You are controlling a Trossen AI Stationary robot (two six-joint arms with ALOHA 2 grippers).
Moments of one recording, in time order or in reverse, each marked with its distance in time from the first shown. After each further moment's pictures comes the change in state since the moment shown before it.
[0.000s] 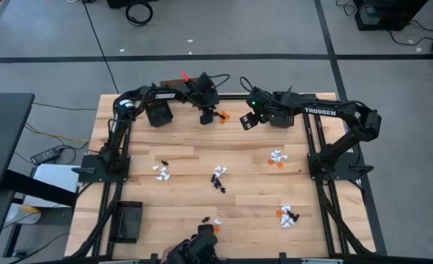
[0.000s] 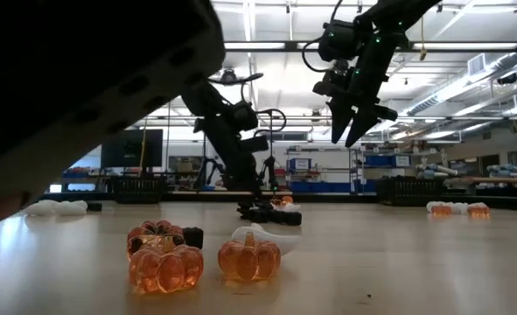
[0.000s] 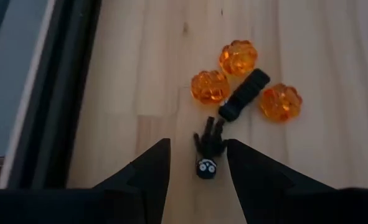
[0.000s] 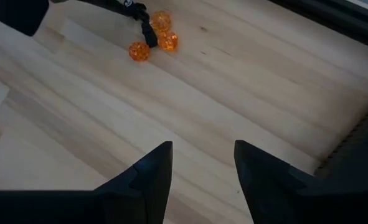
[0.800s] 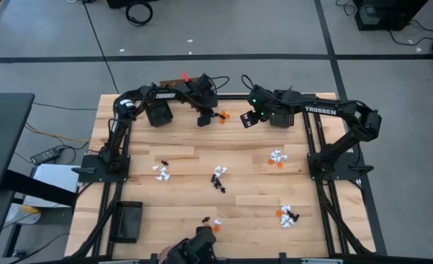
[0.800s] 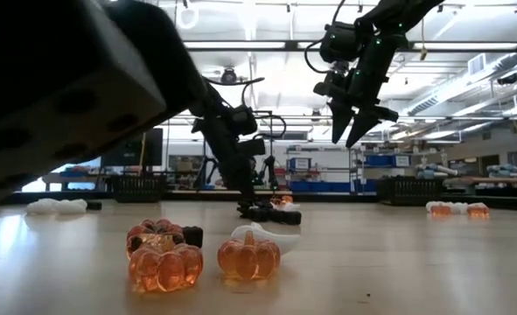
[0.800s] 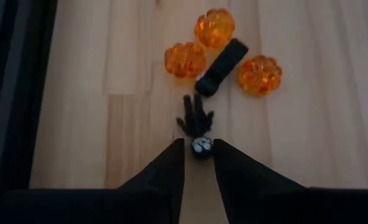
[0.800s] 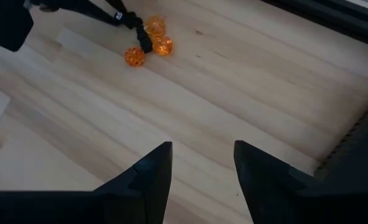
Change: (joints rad) left arm 0.008 0.010 0.001 -0.080 0.038 0.049; right arm -0.027 0.000 0.000 0.006 -0.019 0.014
